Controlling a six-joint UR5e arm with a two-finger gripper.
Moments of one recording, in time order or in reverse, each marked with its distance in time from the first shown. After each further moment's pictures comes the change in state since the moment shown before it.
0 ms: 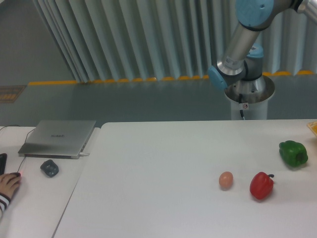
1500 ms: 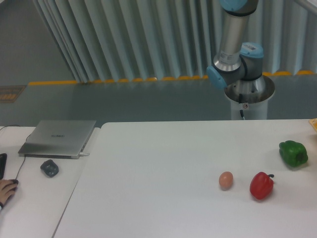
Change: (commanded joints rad) arm -0.170 0.193 -0.037 -0.095 -0.058 -0.257
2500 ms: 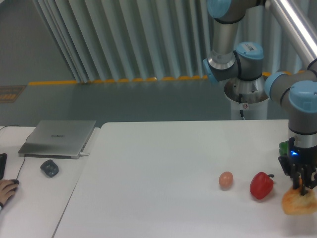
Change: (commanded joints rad) arm -0.207 -0.110 0.020 0.126 0.082 -0.192
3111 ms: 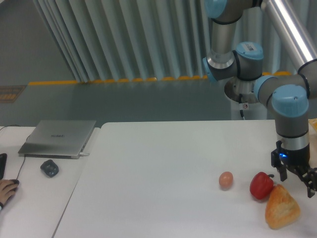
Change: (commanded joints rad) arm -0.009 0.035 0.017 -0.046 0.076 0.112
